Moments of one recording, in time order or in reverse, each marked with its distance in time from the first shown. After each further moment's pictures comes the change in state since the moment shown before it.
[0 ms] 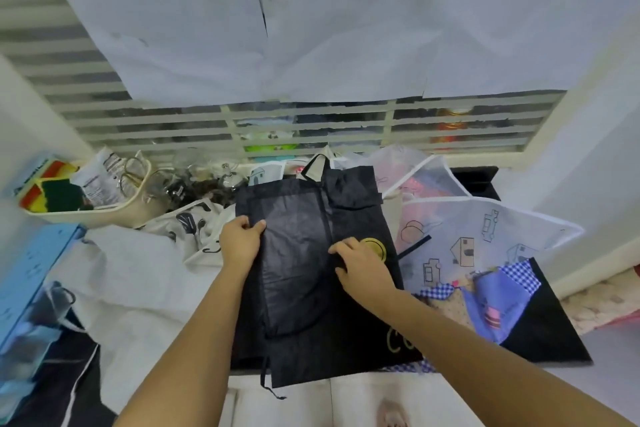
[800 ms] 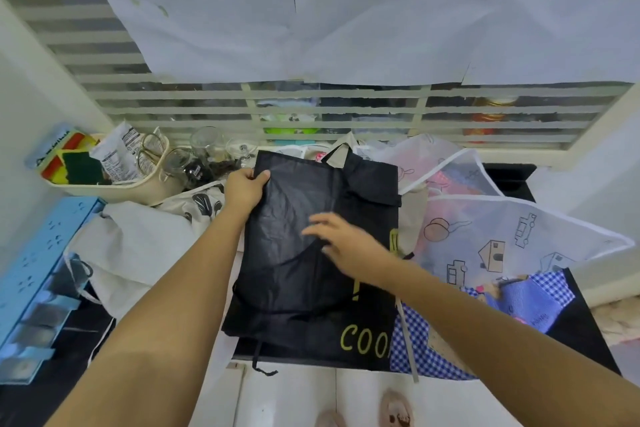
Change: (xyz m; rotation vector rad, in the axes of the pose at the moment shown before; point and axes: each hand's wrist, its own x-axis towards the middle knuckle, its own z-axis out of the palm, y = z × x) left_hand 0.075 0.014 -0.012 -0.044 -0.062 -0.001; right_hand 0.043 -0.022 -0.011 0.165 -0.129 -0.368
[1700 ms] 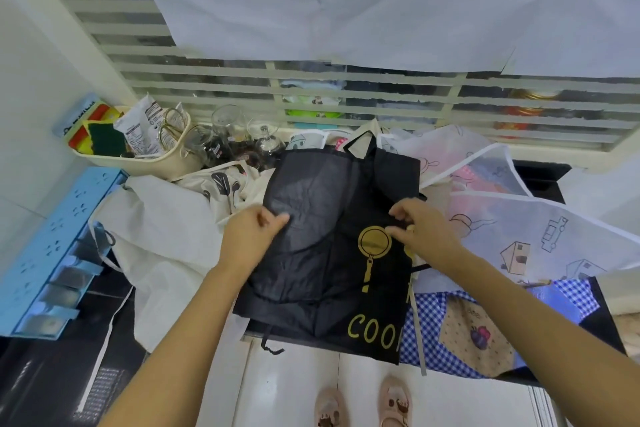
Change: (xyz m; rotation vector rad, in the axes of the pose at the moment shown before) left_hand -0.107 -0.040 -0.031 0.168 -0.035 0.122; right_hand -0.033 0.062 -0.028 0.005 0.216 0.309
